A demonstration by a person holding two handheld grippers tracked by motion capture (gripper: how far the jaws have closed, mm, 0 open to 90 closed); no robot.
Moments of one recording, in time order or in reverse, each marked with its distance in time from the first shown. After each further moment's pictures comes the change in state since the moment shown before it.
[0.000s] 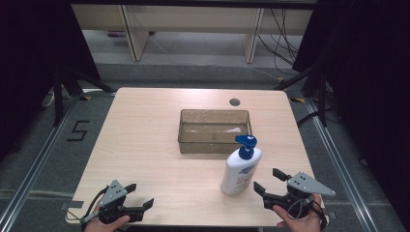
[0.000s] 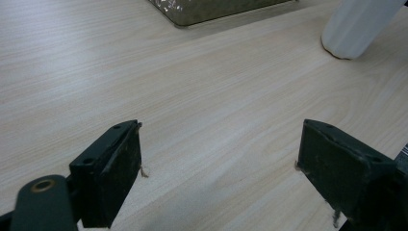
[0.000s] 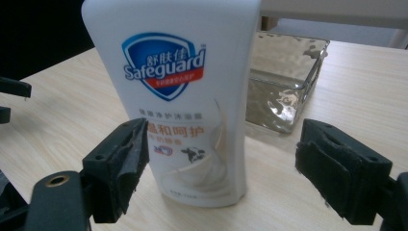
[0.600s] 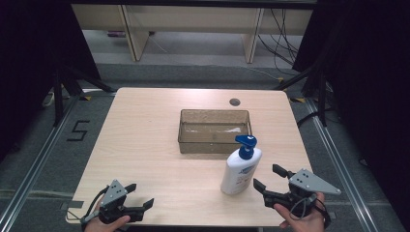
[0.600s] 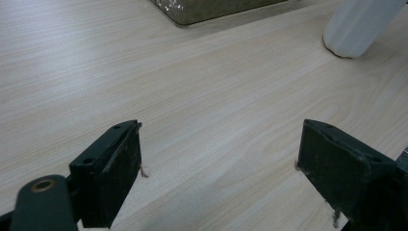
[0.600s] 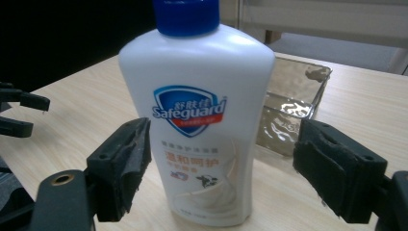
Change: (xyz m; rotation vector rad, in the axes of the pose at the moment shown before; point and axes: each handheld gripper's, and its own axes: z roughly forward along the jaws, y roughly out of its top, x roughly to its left) left arm 0.000 0.000 0.001 0.004 0.005 -0.001; right arm 0.008 0.023 -0.010 -0.040 0.008 -0.072
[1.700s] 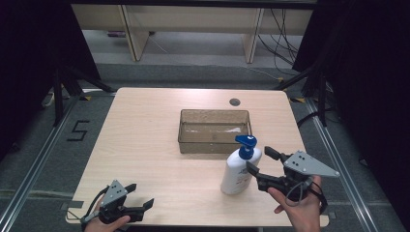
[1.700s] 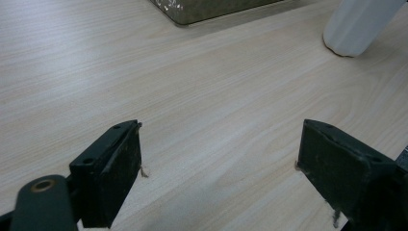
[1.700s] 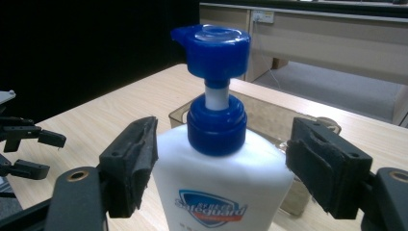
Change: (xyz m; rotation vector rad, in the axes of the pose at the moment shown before) left arm 0.000 0.000 0.000 0.008 0.000 0.005; right arm 0.013 0.055 0.010 -0.073 0.042 -0.031
